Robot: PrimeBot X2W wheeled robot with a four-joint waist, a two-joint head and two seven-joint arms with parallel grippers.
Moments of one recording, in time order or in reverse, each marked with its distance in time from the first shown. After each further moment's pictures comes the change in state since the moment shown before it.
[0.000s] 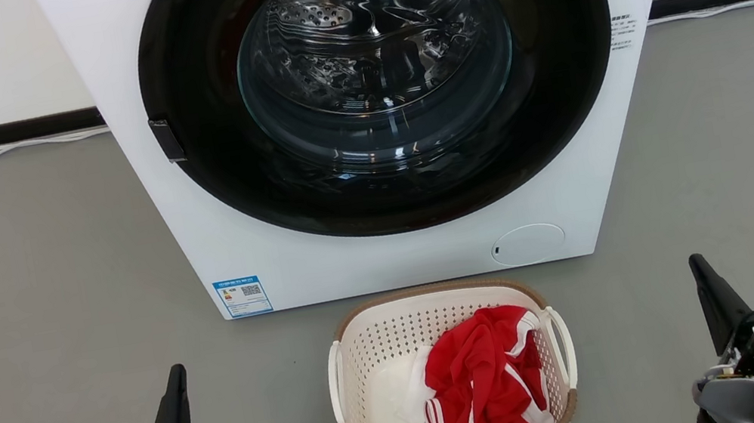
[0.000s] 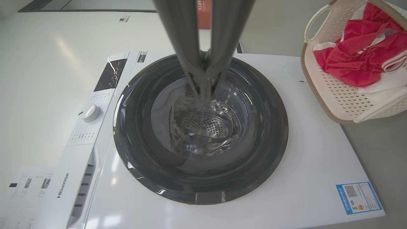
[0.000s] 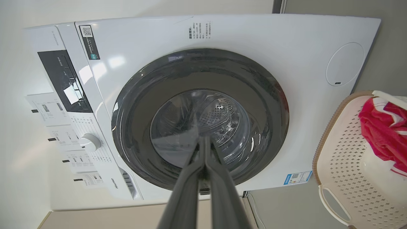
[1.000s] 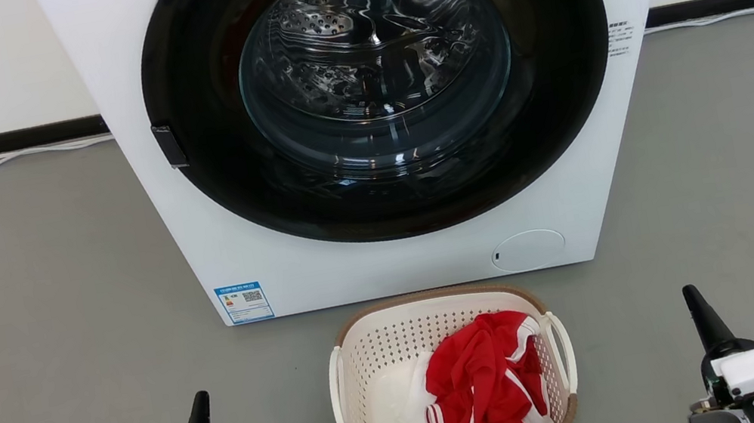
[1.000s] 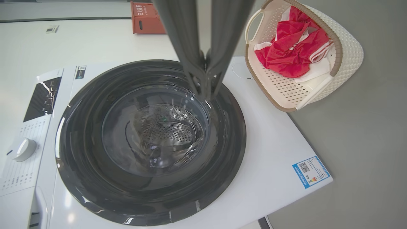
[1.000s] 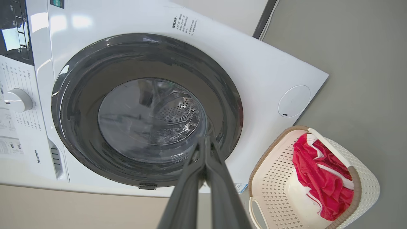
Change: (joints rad) left arm 0.004 0.001 -0.053 0.074 0.282 0.039 -0.082; right arm 0.000 0.000 0.033 0.102 -0.366 0.000 -0.085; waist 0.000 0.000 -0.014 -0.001
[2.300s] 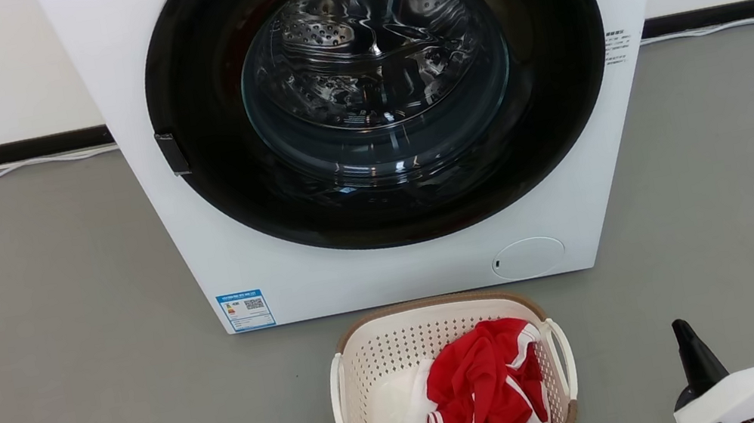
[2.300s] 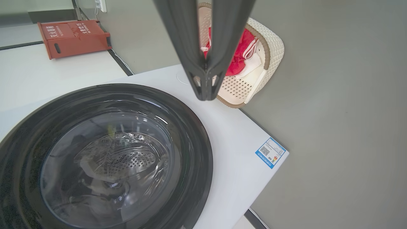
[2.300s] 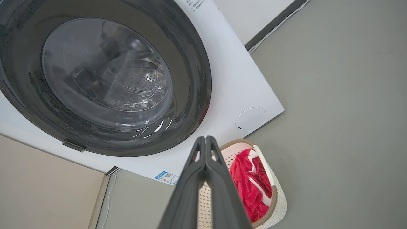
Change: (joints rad) left arm 0.012 0.002 -0.072 0.098 0.370 0.049 -0.111; right arm 0.000 0.000 0.041 0.134 -0.479 0.000 -0.110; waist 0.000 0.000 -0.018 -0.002
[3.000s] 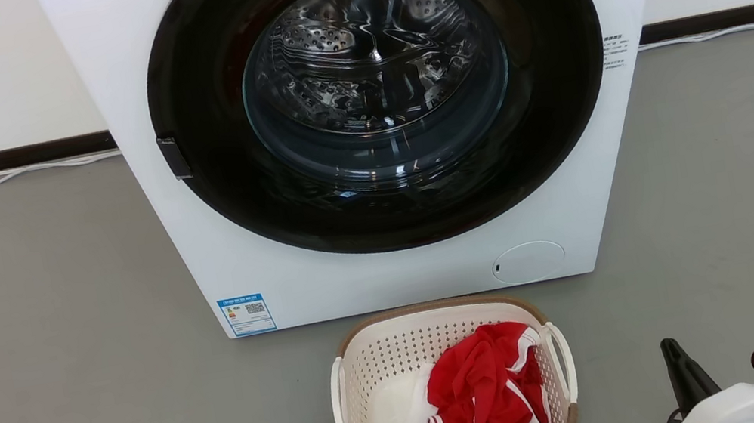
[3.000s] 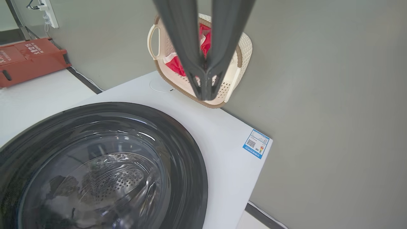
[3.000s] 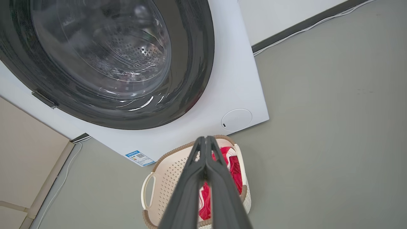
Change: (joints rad) left arm 0.002 0.001 -0.038 0.052 0.199 0.022 -0.062; right arm 0.000 0.000 0.025 0.070 -0.260 0.000 -0.055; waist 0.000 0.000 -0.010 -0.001
